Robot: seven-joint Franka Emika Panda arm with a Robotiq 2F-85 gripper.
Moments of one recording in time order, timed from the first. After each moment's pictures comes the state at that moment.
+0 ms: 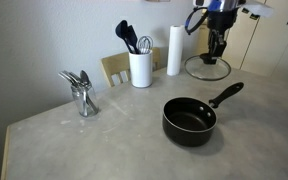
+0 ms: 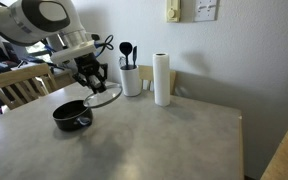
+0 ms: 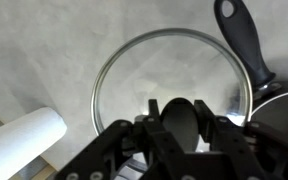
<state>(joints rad) -0.02 0.20 0.02 -2.10 -0.32 2.37 -0.50</state>
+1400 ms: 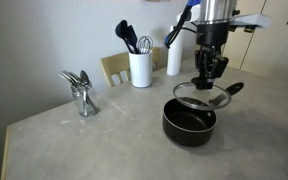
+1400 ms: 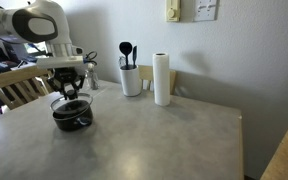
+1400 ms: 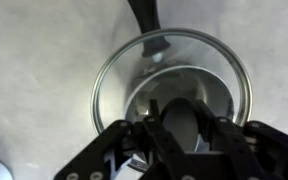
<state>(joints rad) 0.03 0.23 0.13 -2.11 -0.01 2.25 -0.81</state>
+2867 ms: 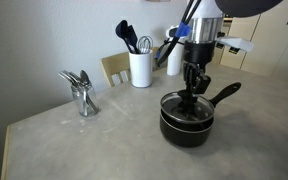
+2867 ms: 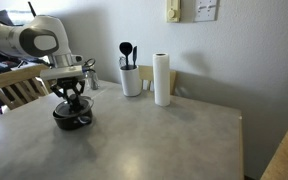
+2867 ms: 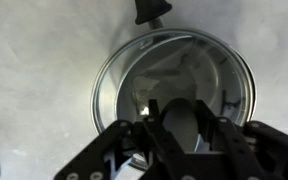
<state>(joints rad) 0.06 0.33 0.15 -2.11 -0.03 2.41 -0.73</state>
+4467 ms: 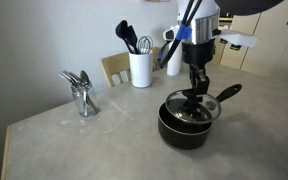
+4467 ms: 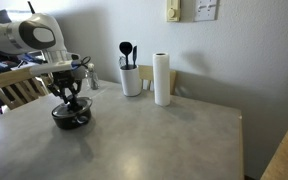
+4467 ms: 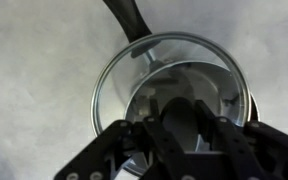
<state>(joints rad) 0.11 0.33 0.14 -2.05 -0.19 2.24 -0.41</state>
